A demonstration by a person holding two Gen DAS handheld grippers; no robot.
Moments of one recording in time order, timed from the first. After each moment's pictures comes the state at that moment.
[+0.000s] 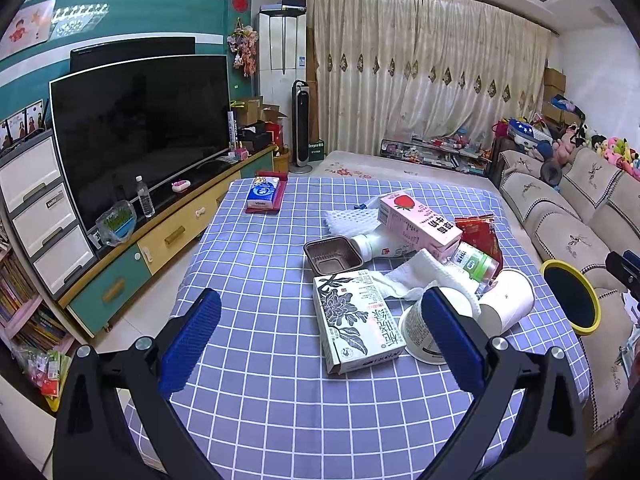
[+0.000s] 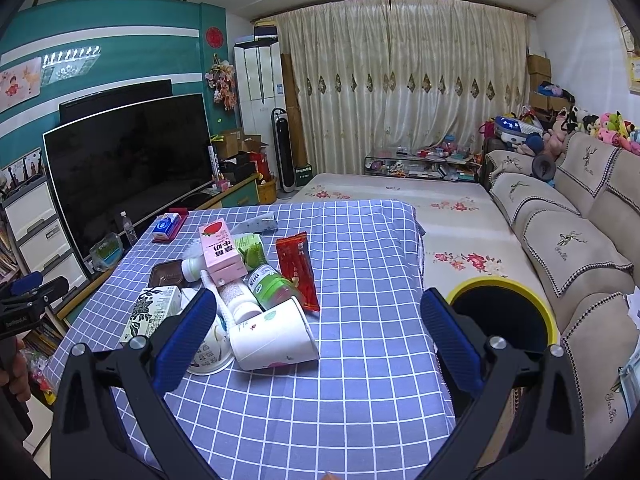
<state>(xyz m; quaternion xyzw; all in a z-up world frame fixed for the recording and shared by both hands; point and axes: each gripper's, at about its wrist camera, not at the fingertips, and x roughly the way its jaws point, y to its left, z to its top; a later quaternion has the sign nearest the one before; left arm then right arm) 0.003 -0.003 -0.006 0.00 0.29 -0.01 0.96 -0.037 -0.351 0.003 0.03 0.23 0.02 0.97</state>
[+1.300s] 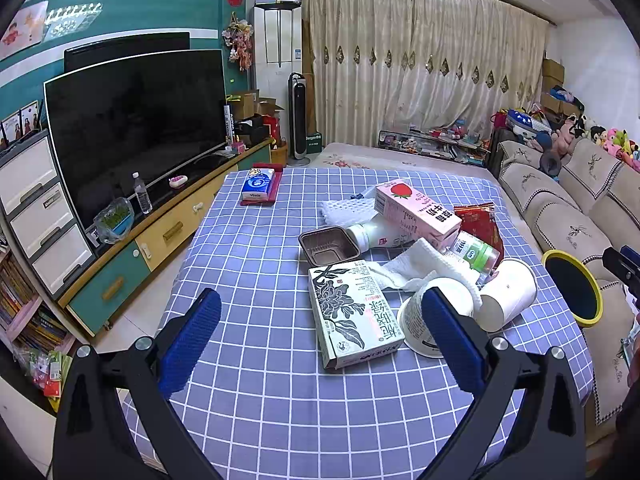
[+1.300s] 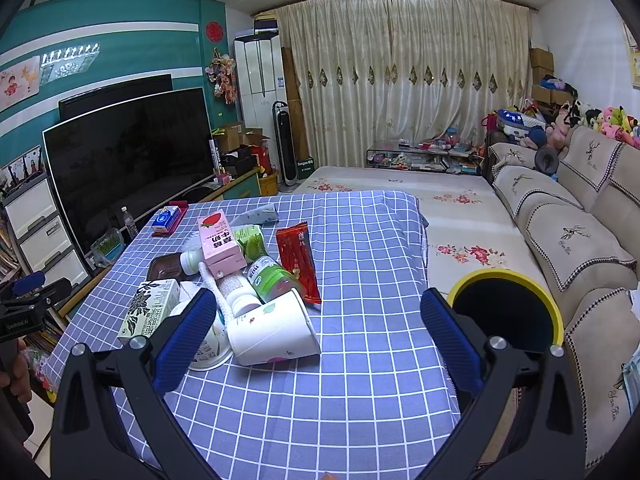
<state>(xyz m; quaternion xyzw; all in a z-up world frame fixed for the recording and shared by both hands) 0.011 -0.010 -0.014 0.01 0.30 -0.01 0.95 -0.035 -0.354 0.002 0.04 0.25 0.02 0.97</state>
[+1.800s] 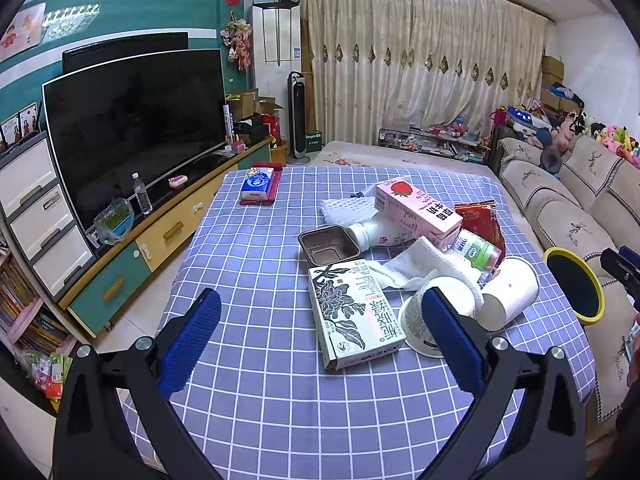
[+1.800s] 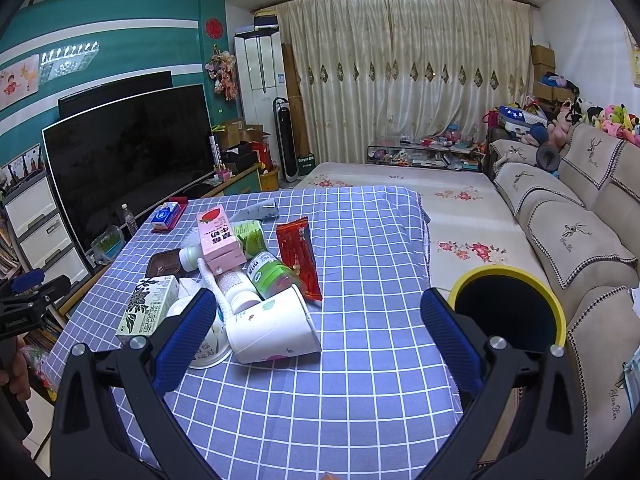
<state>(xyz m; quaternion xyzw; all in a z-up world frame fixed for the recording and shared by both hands) 0.014 -0.010 -0.014 0.01 0.30 -0.01 0.95 -0.030 -0.356 -0.005 0.04 0.26 0.02 0.97</state>
